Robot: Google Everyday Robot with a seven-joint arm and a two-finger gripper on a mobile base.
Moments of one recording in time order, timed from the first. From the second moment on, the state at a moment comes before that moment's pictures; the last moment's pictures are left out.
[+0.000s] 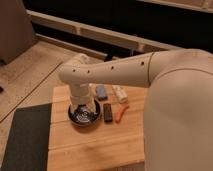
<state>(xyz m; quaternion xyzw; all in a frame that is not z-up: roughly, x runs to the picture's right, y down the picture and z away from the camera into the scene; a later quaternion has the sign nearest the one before) -0.108 0.103 0.703 -0.26 0.23 0.64 0.68</state>
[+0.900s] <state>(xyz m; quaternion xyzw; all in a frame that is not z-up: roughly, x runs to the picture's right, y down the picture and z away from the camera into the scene) -0.109 0.096 0.706 -0.26 0.22 0.64 0.69</state>
